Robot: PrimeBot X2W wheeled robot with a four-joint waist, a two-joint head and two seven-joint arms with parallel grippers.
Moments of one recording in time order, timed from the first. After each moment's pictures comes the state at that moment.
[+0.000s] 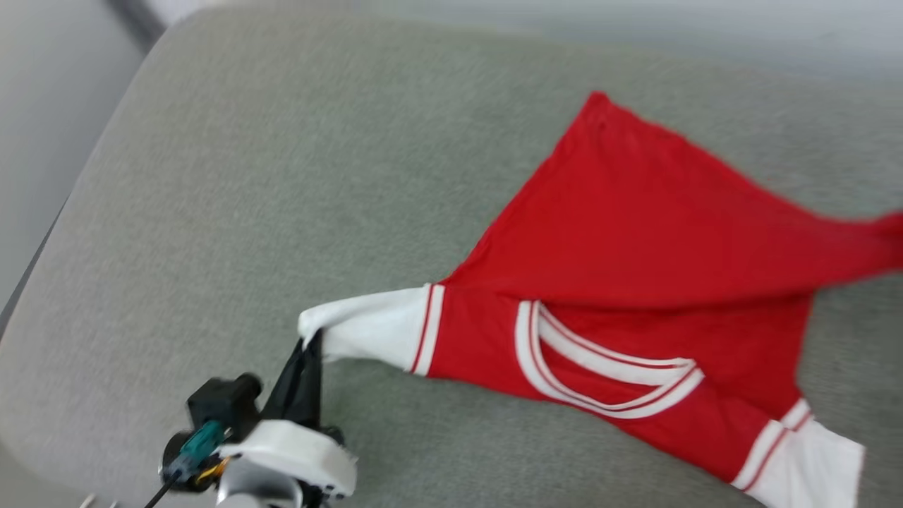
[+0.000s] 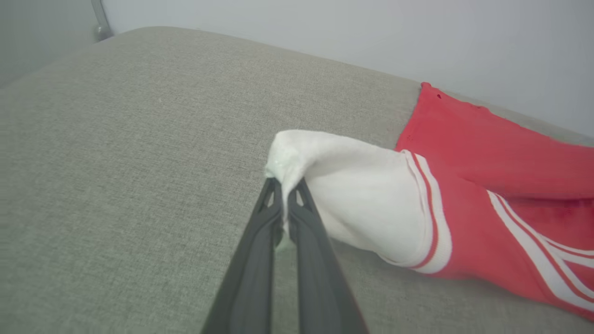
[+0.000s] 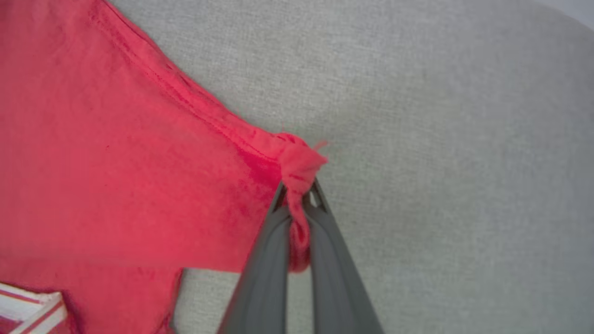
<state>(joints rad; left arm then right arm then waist) -0.10 0.25 -0.36 0.11 -0.53 0.16 -0.20 -0.68 -0.53 0.00 0.47 0.38 0.13 0.94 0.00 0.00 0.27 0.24</state>
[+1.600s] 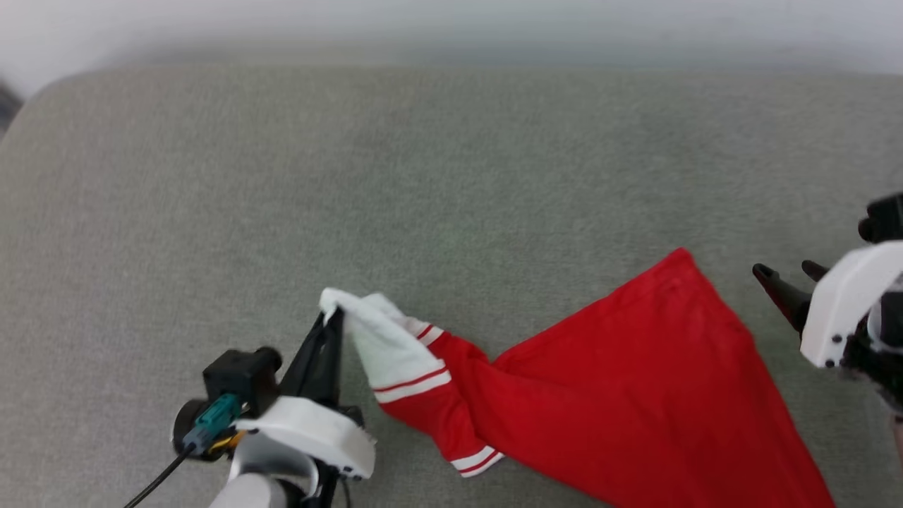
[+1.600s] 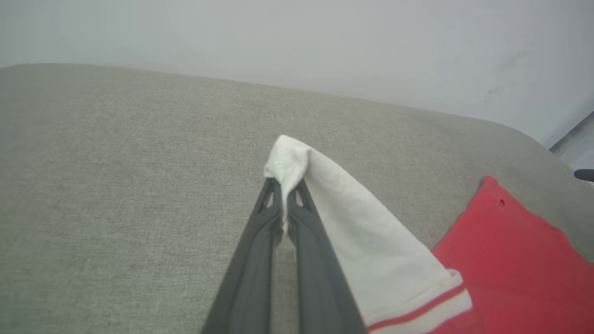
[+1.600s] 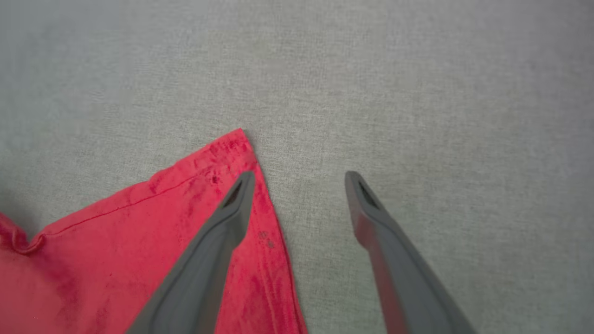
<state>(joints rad) -0.11 0.29 -0.40 -0.01 -0.52 0.20 -0.10 -0.37 -0.36 0.01 0.23 0.49 0.13 0.60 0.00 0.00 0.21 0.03</state>
